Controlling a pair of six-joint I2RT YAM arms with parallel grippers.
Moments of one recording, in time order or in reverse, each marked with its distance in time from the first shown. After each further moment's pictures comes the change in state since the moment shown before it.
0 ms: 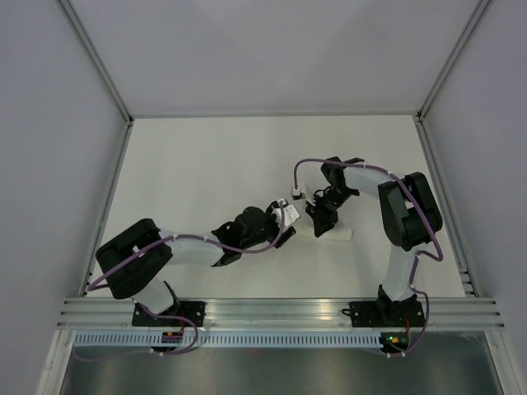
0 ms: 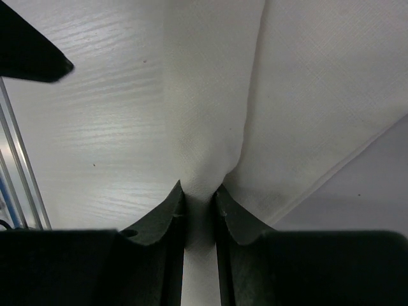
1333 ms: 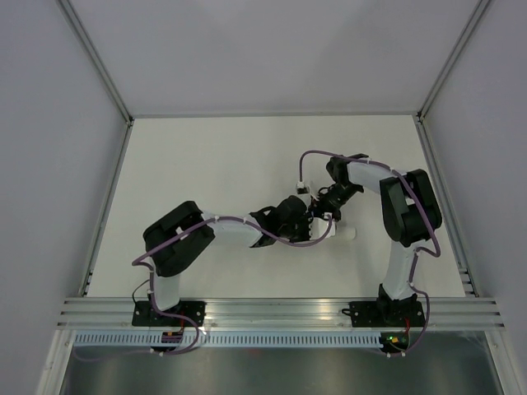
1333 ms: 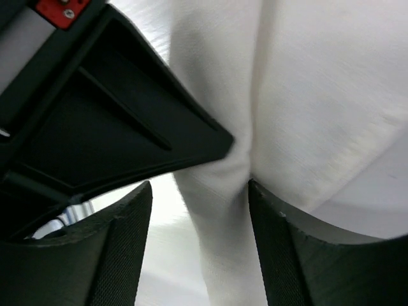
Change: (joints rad) left arm -0.070 0.351 0.435 -0.428 0.151 0.413; right arm -0.045 0.061 0.075 -0.149 -0.075 0.056
